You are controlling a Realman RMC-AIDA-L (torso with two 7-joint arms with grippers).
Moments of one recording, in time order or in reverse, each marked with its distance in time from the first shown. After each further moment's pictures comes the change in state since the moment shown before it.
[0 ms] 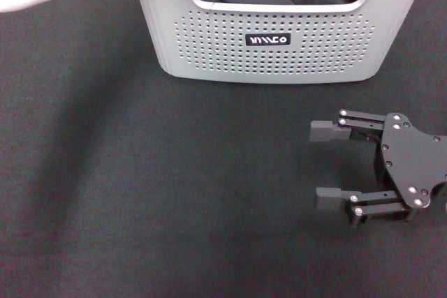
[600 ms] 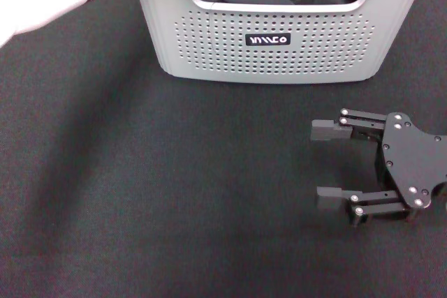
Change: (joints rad) left arm 0.052 0.000 0.117 -0.007 -0.048 -0.225 -0.009; right arm -0.003 0.000 0.000 0.000 0.004 -0.001 -0.012
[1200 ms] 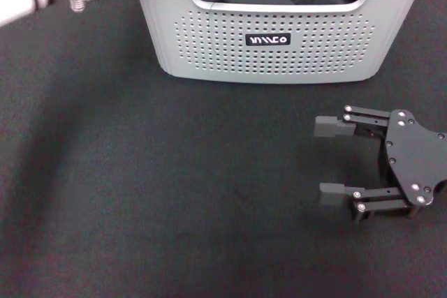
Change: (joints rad) left arm 0.161 0.007 -0.126 0.196 -0.600 0.417 0.056; right arm 0.000 -0.001 0.013 0.003 -0.003 -0.001 -0.014
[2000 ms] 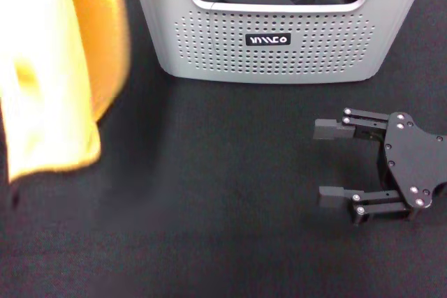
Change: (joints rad) left arm -0.170 0.095 -0.517 -0.715 -0.747 1.197 -0.210; right arm 0.004 0.001 0.004 0.014 -0.010 0.003 -0.014
